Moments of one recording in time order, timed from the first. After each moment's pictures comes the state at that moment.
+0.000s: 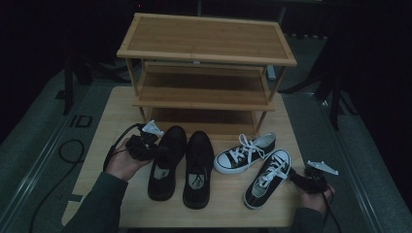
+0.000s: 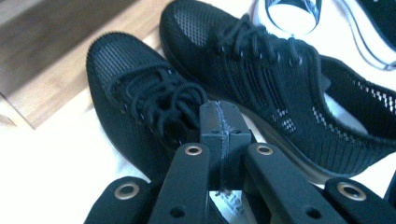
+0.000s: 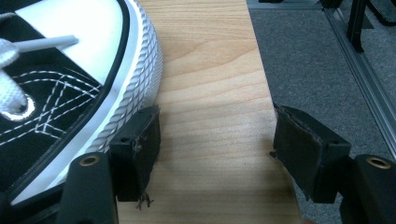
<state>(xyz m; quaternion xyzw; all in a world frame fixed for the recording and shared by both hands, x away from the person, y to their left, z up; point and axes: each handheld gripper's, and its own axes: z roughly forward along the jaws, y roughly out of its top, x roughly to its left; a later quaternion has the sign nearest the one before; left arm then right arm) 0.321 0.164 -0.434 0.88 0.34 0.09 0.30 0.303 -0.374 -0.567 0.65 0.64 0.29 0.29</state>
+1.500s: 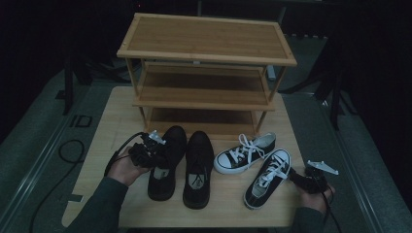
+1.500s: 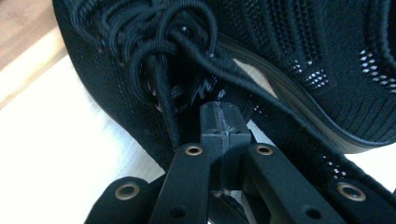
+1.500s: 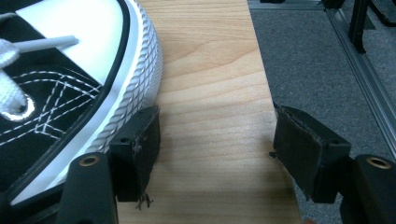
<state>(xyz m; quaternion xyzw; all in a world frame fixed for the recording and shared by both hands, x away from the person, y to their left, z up) 0.325 0.163 -0.467 0.90 0.36 0.06 0.24 0.303 -0.375 -0.567 0.64 0.65 0.30 0.29</state>
